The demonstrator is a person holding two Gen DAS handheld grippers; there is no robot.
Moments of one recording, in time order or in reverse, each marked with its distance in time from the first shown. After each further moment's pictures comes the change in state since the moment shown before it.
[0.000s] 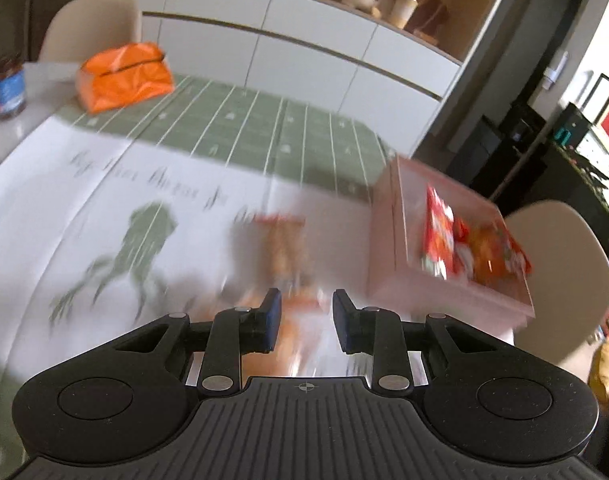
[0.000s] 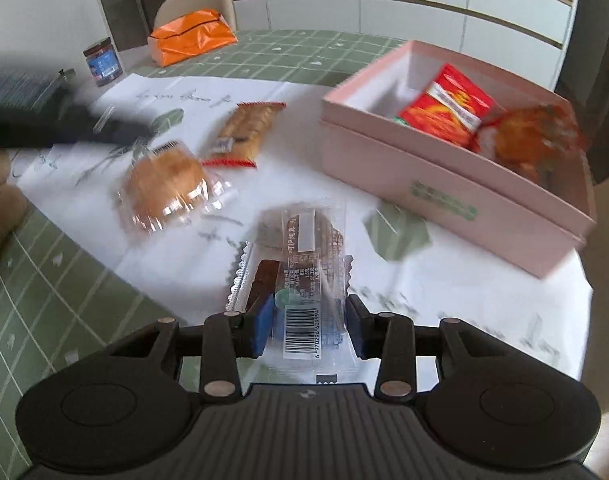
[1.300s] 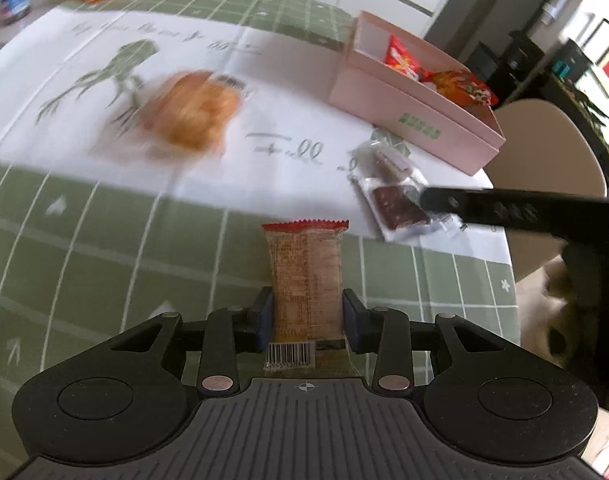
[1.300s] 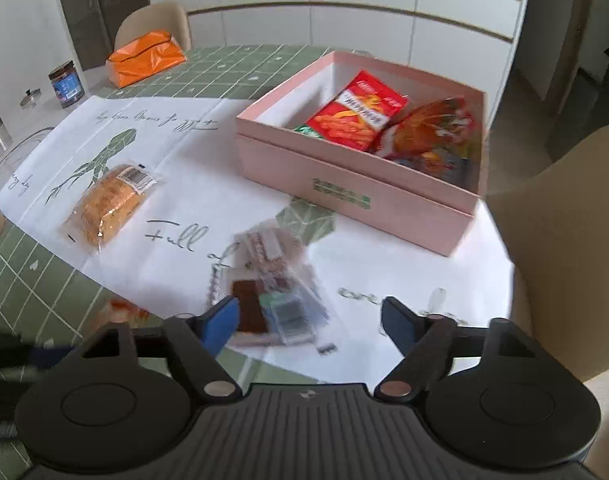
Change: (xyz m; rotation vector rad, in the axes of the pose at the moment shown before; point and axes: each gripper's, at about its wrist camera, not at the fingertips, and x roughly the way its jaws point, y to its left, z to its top) left arm -0.038 -0.031 -0.148 -0.007 0.223 0.001; right arm -0.035 -0.039 -0.003 0.060 -0.015 -0.087
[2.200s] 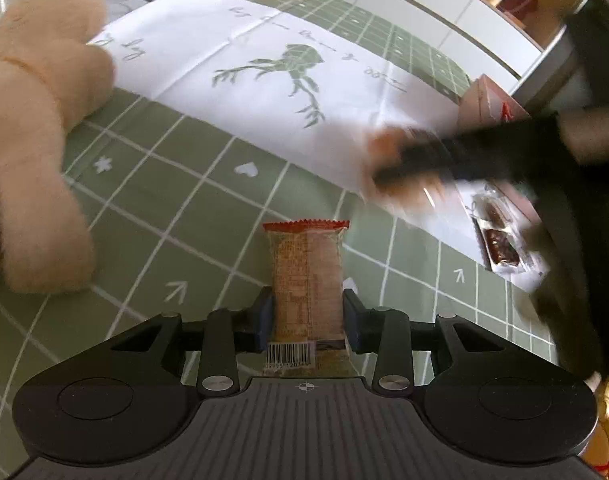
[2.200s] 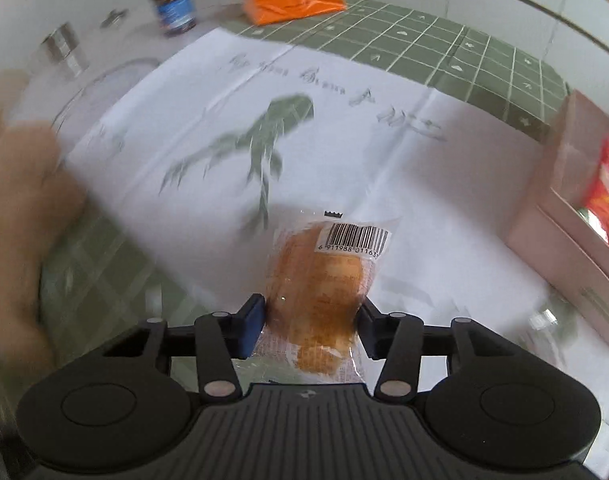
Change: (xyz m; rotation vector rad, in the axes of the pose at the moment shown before) left arm -0.044 0.082 -0.023 -0.227 -0.075 0.127; right arm 0.053 0.161 0.053 -0.228 0.170 0.178
